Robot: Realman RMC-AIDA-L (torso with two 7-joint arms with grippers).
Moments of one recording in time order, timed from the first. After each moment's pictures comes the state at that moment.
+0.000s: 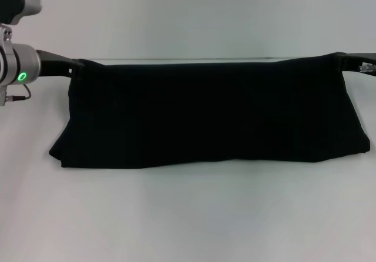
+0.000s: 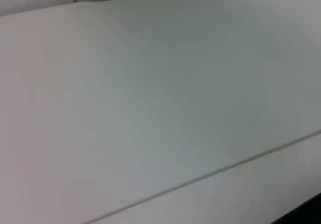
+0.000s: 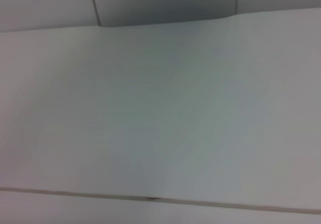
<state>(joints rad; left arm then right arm) -0.84 -2.04 0.63 0.62 2.54 0.73 -1.99 0.90 2.01 -0.29 -0.36 -2.34 -0.57 1.69</state>
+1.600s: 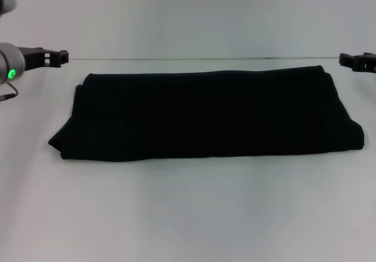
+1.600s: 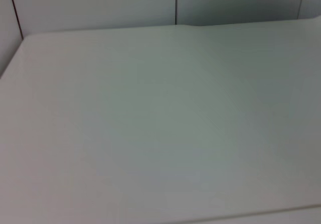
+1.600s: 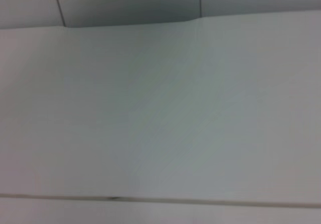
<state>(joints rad) -0.82 -2.07 0.62 0.61 2.54 0.49 -2.12 0.85 2.02 -0.37 -0.44 -2.34 -0.56 1.78</state>
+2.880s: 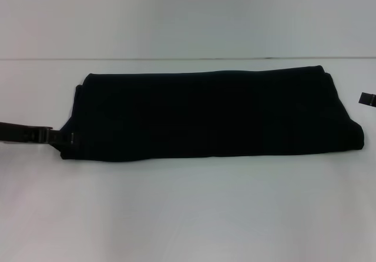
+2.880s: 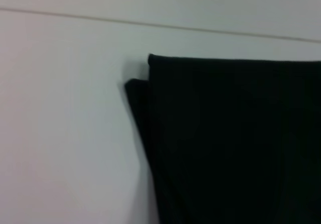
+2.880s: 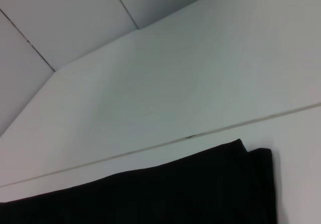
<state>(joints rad) -0.59 -2.05 0.63 0.93 2.56 1.29 -2.32 0.55 1.97 -0.37 -0.61 -2.16 -1.18 1.92</state>
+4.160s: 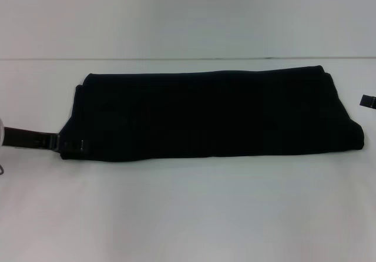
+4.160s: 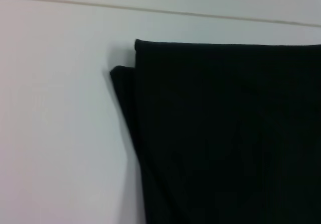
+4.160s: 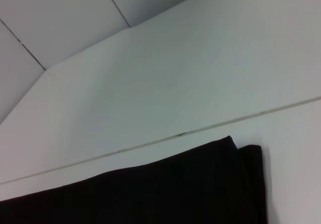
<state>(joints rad) -0.60 -2.06 0.66 0.89 2.57 1.26 -2.30 0.55 1.97 -0.37 -0.59 -2.17 -1.16 1.91</state>
